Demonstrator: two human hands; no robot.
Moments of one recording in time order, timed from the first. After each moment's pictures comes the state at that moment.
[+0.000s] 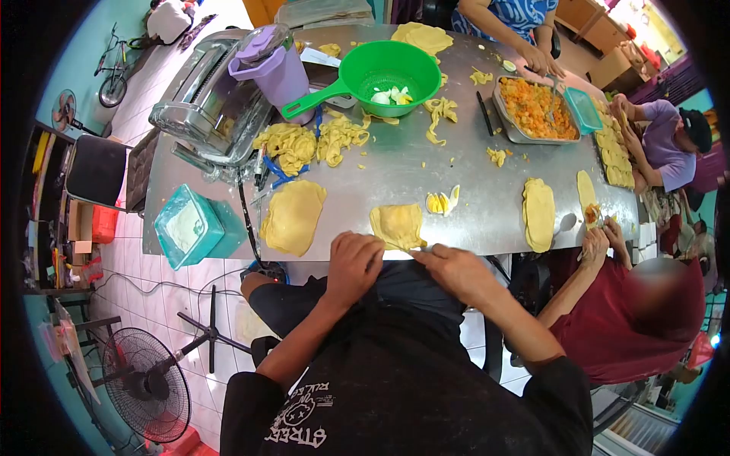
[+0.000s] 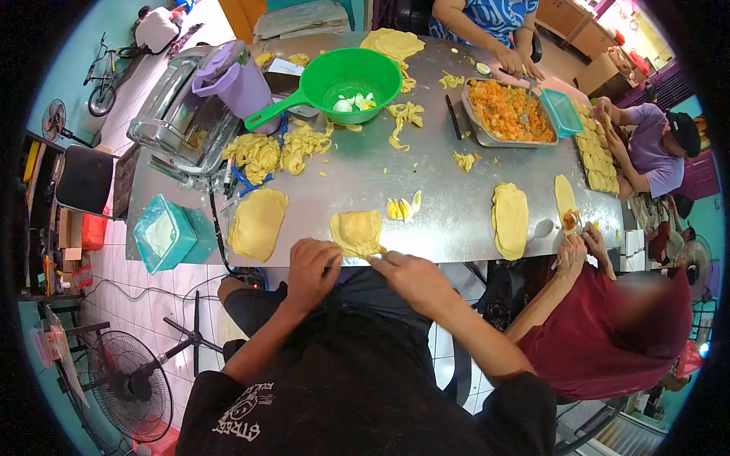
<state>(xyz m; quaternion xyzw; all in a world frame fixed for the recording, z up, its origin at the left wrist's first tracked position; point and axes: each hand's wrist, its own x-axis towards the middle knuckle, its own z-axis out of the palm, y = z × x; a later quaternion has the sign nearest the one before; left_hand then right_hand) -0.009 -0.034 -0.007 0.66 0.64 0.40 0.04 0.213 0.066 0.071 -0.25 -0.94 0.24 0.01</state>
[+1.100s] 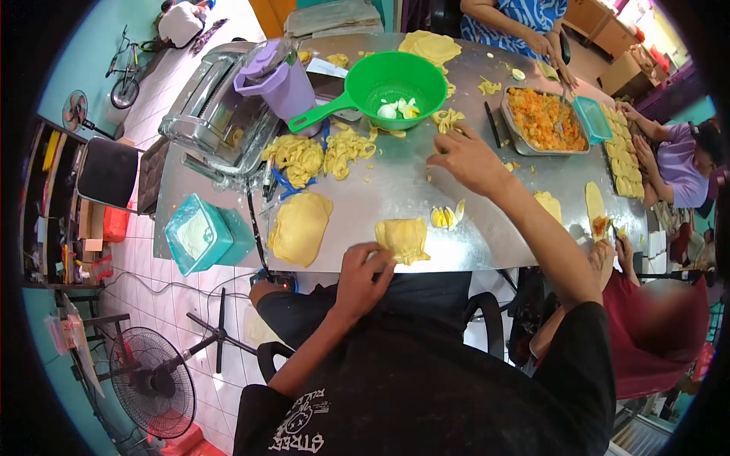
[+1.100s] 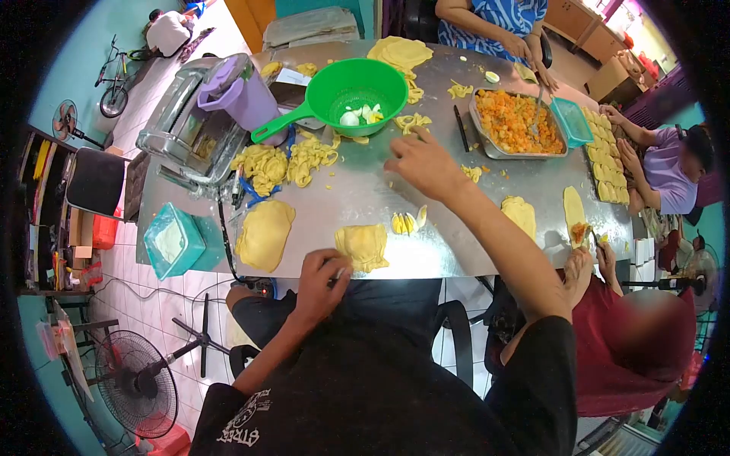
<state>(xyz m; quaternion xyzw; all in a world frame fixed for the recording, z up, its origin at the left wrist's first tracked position) 0.002 -0.034 0.001 0.62 0.66 0.39 0.15 0.150 0.251 0.090 -0.09 -0.99 -0.07 0.06</state>
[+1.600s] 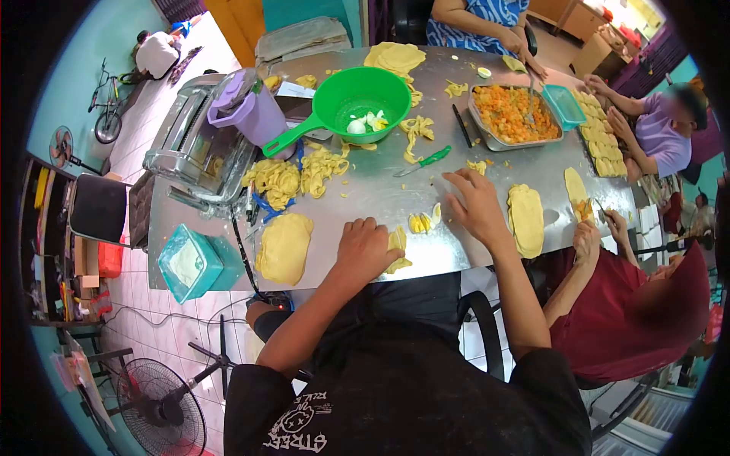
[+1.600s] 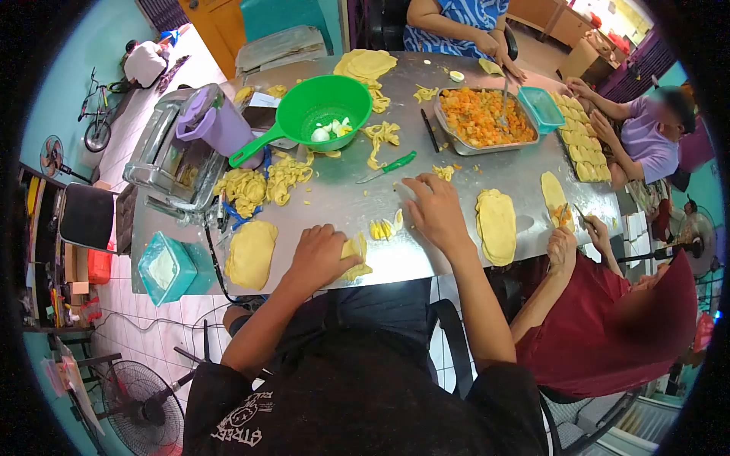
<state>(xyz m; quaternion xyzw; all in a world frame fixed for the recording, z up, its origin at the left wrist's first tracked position) -0.001 0.054 0.052 0.73 0.67 0.09 0.15 0.227 0.190 0.060 -0.37 -0.89 0.11 0.24</state>
